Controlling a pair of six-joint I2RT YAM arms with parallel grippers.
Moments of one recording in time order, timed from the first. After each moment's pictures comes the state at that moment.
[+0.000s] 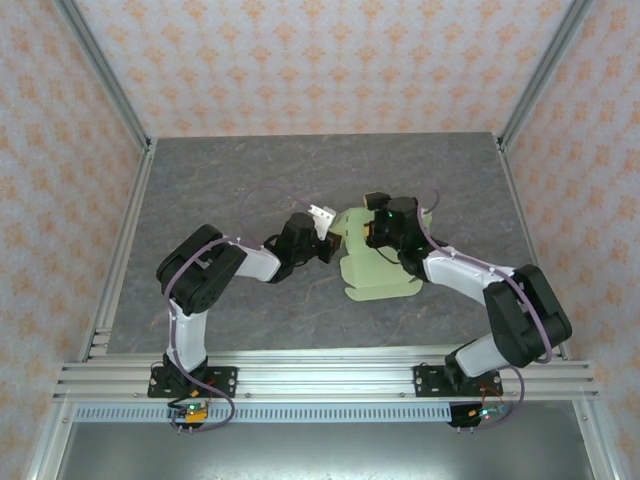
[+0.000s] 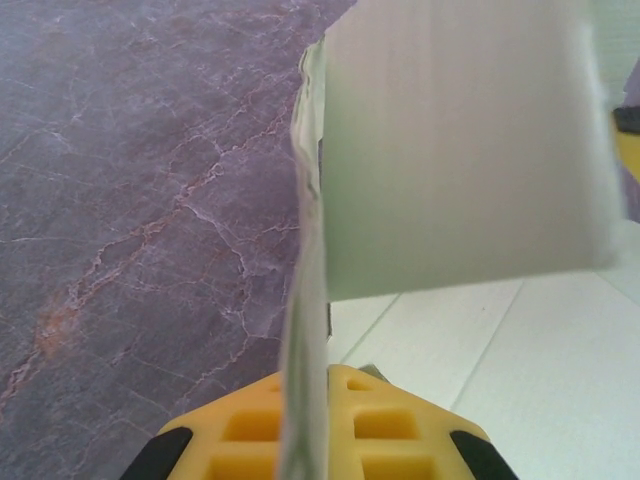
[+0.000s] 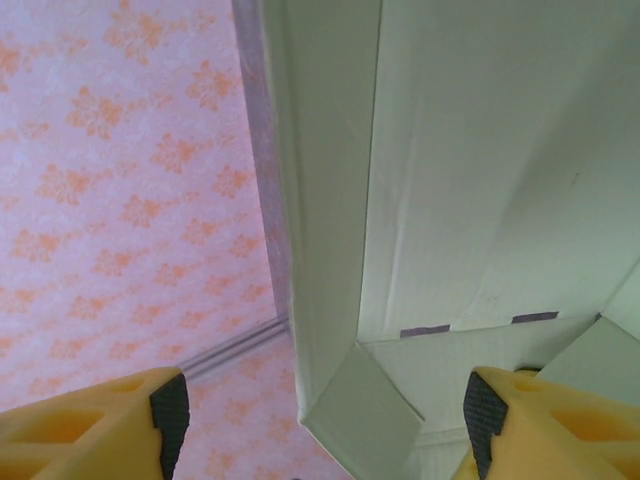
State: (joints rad) left arm -0.61 1.96 0.88 0.60 0.18 -0.20; right arm 0.46 1.47 0.74 0.26 -0.01 1.79
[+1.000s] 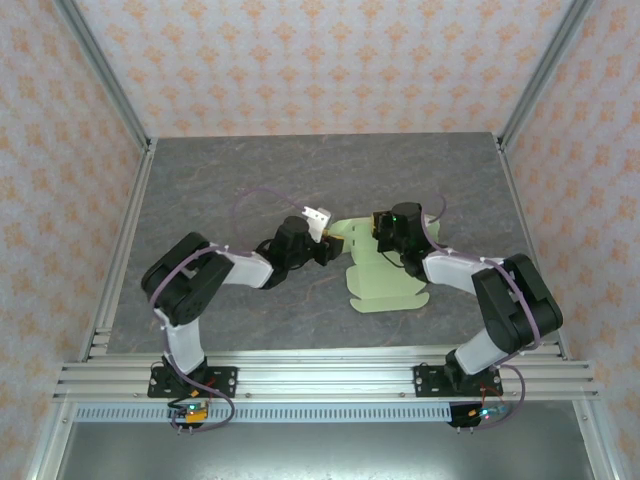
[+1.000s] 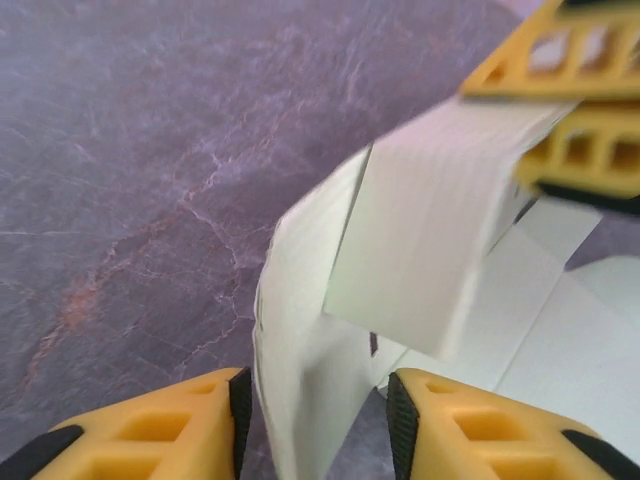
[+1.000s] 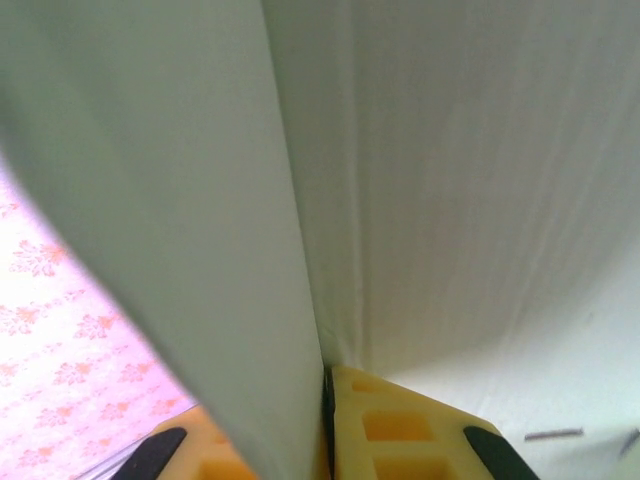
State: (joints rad) left arm -0.62 1.82 0.78 0.61 0.15 -0.24; right arm 0.41 1.55 0.66 0.38 0.00 1.81
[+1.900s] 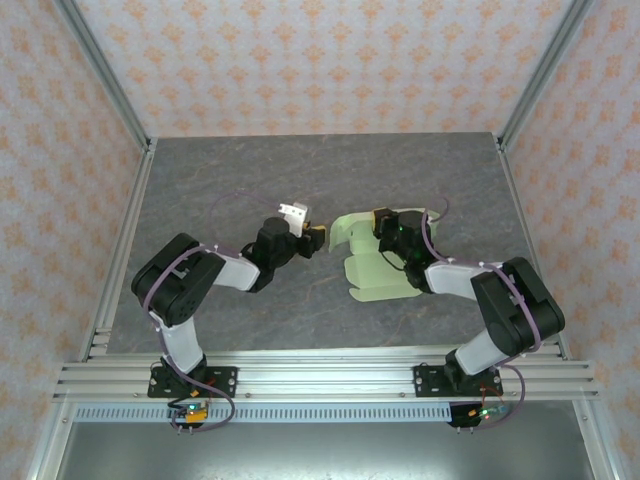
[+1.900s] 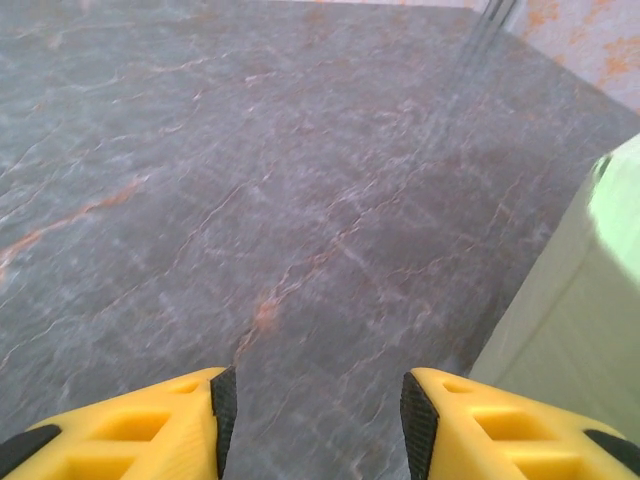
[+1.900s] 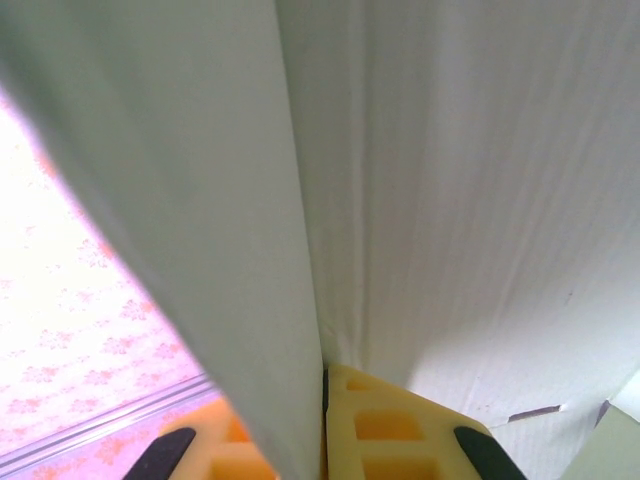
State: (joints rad) left arm -0.54 1.82 0.69 0.77 0.06 -0.25; right arm 0.42 1.53 0.56 0.64 -0.02 1.75
